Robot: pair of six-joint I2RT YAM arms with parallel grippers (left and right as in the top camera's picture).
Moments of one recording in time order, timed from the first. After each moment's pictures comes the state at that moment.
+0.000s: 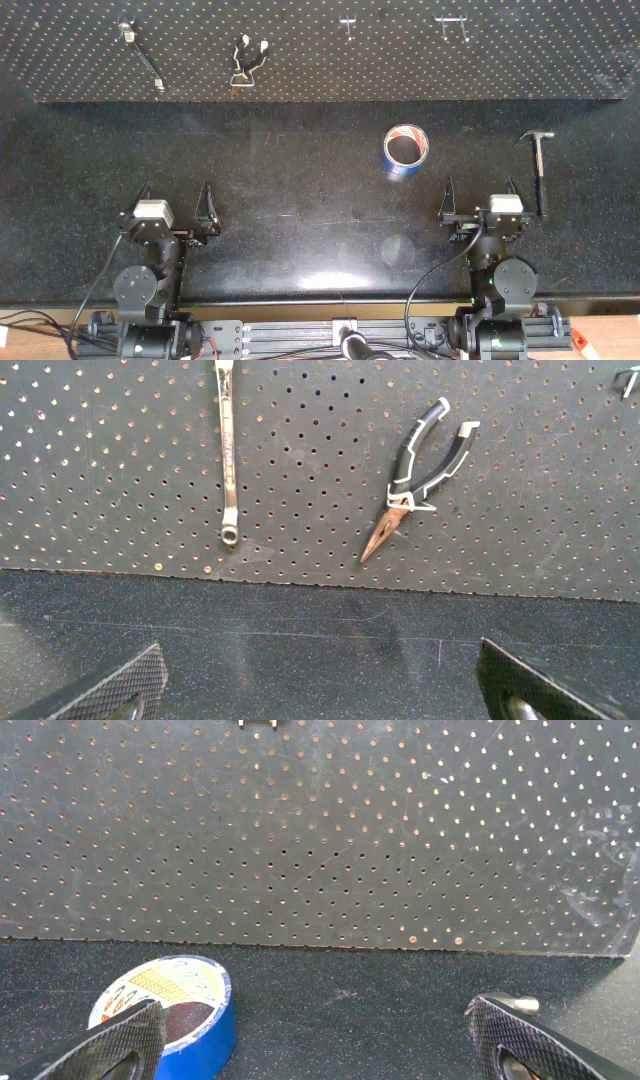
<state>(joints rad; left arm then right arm) -0.03 0.01 0.01 -0.07 0.00 -0.11 -0.04 0.01 0.01 -0.07 0.00 -0.07</state>
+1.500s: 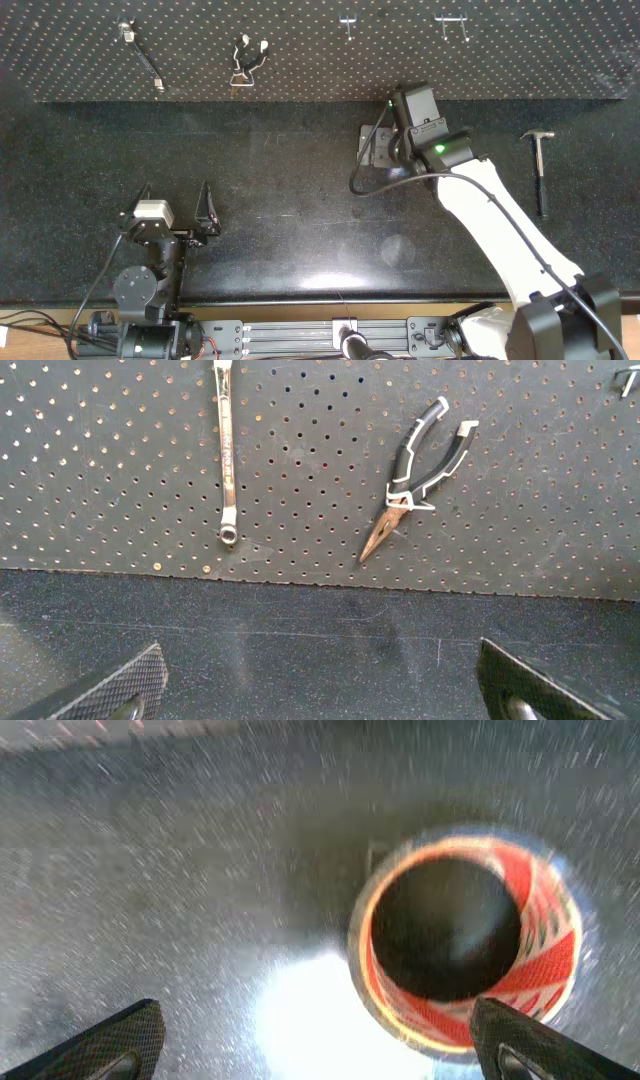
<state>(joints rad) -0.03 0.01 0.01 -0.07 0.00 -0.11 0.34 1.50 1.05 -0.64 -0.07 0.41</state>
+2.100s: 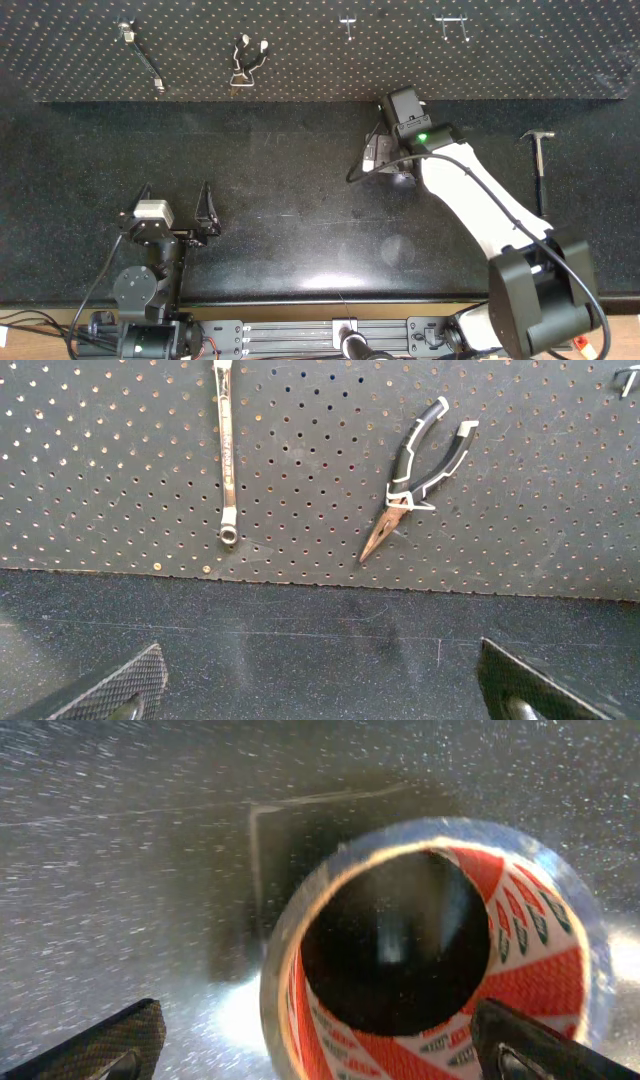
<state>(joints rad) -0.03 0.01 0.01 -0.07 0.00 -0.11 0.34 1.65 1.05 -0.67 0.09 0.44</state>
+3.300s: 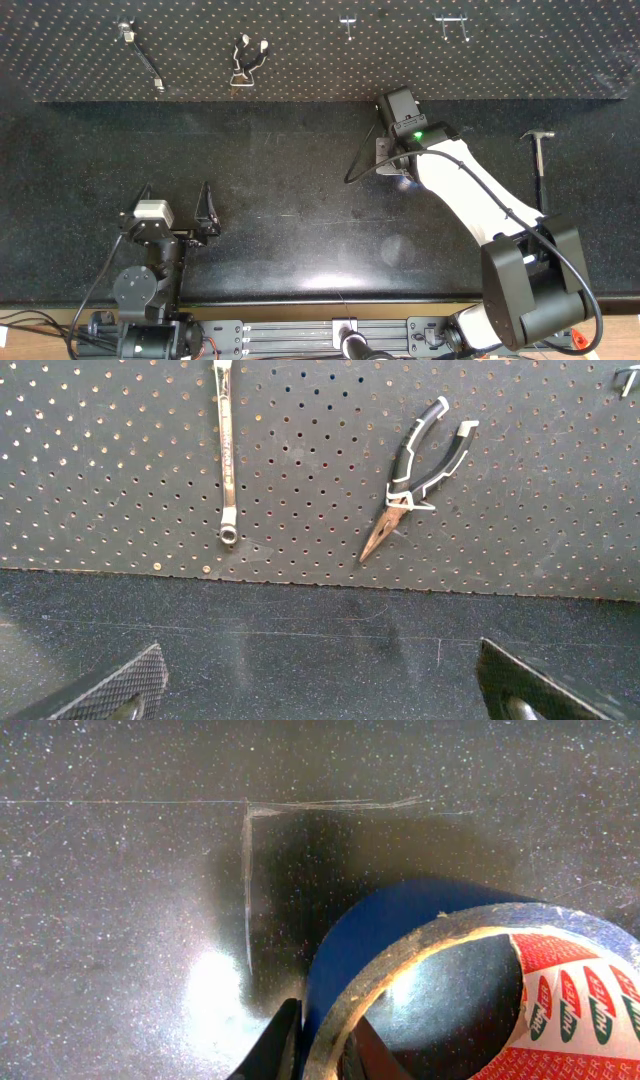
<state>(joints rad) -0.03 0.01 0.01 -0.07 0.00 -0.11 0.34 1.69 1.05 -0.64 0.10 0.34</state>
